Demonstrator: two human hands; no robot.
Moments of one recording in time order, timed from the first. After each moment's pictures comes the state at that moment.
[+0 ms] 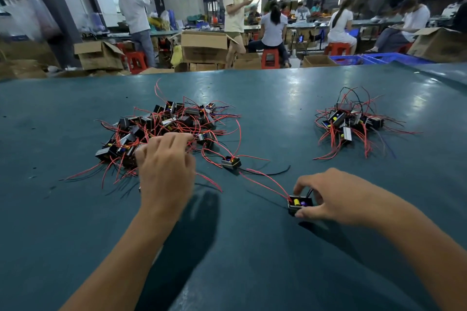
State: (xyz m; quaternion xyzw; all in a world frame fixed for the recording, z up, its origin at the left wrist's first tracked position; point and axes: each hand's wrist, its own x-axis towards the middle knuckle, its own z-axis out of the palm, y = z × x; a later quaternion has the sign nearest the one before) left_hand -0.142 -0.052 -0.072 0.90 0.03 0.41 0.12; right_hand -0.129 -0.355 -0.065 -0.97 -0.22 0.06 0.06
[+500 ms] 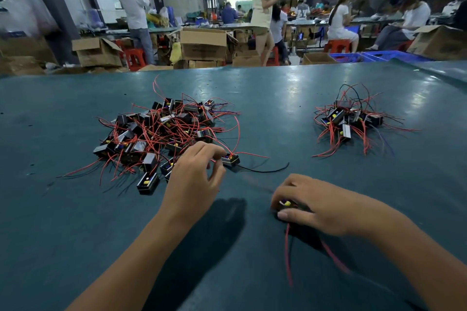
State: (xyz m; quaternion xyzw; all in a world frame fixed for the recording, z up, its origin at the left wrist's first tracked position) left_hand -0.153 -0.084 -0.074 0.89 -0.15 0.33 0.29; right_hand -0.142 -0.338 -0.071 -0.91 -0.36 0.10 0.14
